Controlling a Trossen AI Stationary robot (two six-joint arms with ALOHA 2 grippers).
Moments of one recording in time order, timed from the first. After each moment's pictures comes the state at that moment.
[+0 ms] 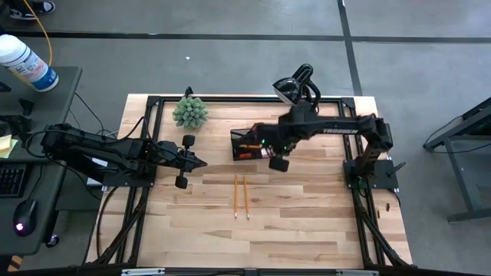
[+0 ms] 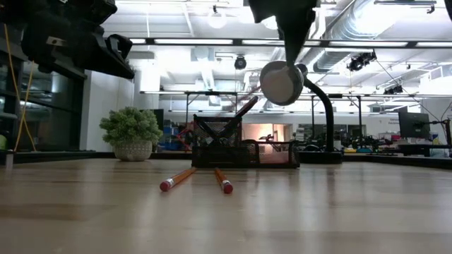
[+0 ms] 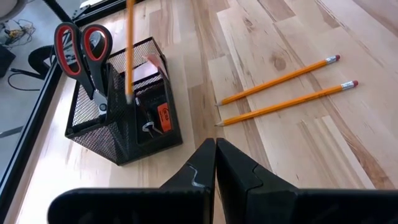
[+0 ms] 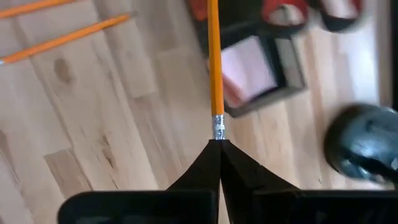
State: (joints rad) left arm 0.01 0.79 0.45 -0.24 -0.15 0.28; right arm -0.04 1.80 1.79 -1.43 0.15 0.22
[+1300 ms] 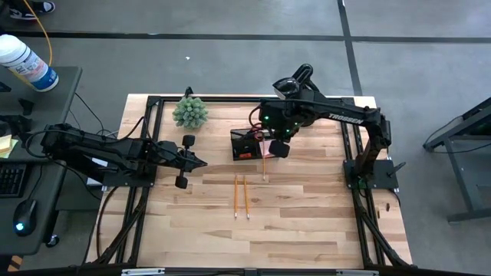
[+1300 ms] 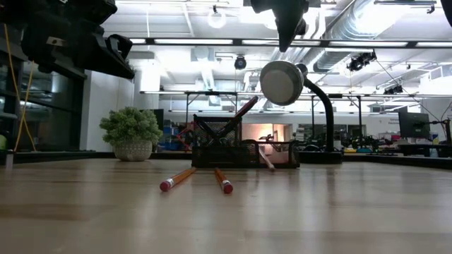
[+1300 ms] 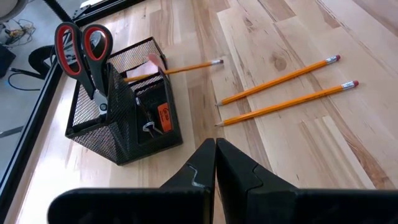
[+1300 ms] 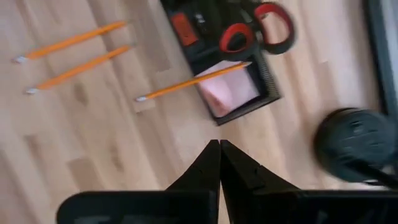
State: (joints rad) left arm 0.01 0.79 0.45 -0.24 -0.15 0.28; right arm -0.16 1.81 1.96 -1.50 0.05 0.16
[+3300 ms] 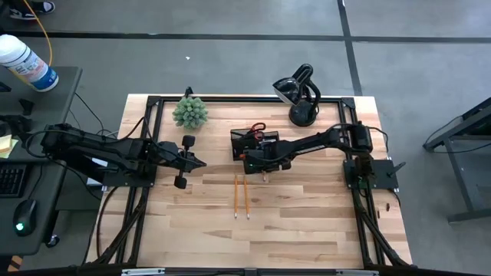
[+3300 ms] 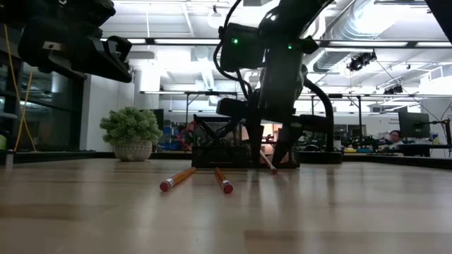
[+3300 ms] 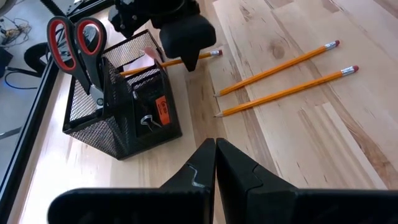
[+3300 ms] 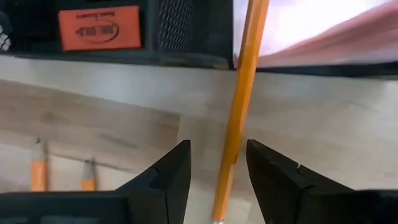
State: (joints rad) left arm 0.01 0.79 0.45 -0.27 -0.15 0.31; right arm -0.01 2.00 1.33 -0.67 0.13 1.41
